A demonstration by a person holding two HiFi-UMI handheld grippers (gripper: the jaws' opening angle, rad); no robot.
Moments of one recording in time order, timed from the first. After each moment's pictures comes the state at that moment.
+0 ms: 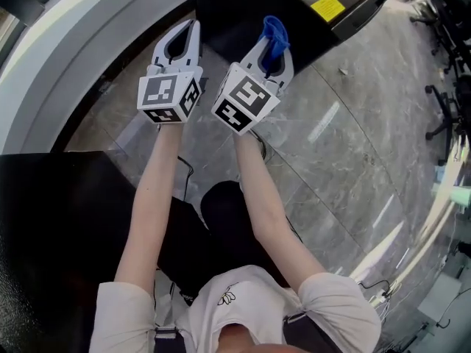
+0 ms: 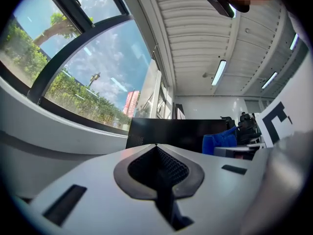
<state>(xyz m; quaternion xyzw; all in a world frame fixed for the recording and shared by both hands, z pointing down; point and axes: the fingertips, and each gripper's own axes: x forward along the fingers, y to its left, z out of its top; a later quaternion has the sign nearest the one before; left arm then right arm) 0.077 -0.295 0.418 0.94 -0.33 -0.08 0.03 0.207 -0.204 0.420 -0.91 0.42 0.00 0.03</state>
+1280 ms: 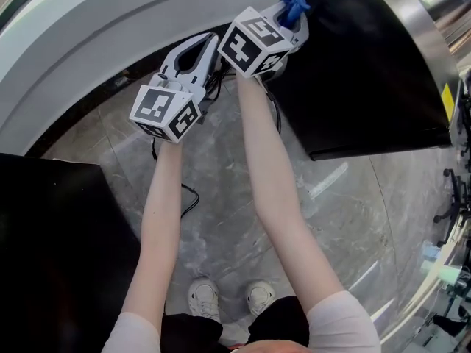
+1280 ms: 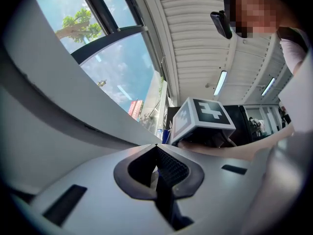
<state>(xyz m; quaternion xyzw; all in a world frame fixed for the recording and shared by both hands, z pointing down) -0.018 -0.398 0.533 0.93 -0.33 -0.15 0.03 0.142 -0.456 0.488 -0.88 0.47 0.03 0.03</state>
